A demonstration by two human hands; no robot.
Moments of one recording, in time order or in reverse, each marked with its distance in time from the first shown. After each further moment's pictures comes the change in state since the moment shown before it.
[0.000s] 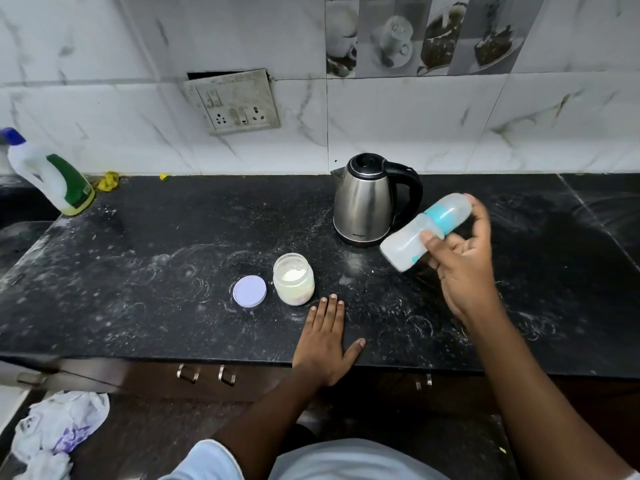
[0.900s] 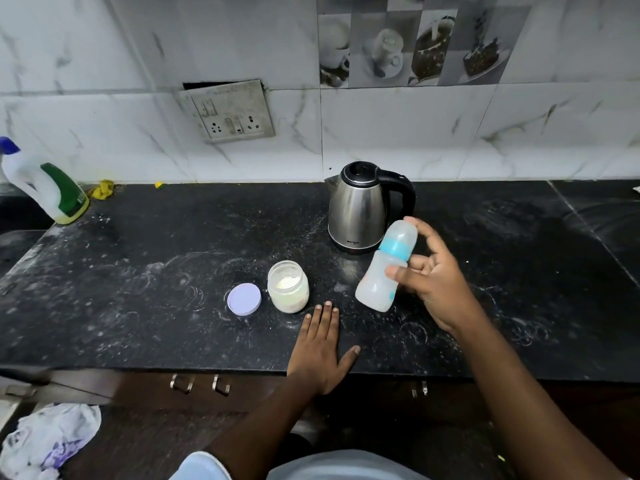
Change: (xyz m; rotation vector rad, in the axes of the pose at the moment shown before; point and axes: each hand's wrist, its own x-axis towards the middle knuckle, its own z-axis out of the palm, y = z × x) left_hand -0.002 0.000 -0.003 0.005 0.009 -0.006; right_hand -0.010 0.007 0.008 -0.031 -0.192 0.123
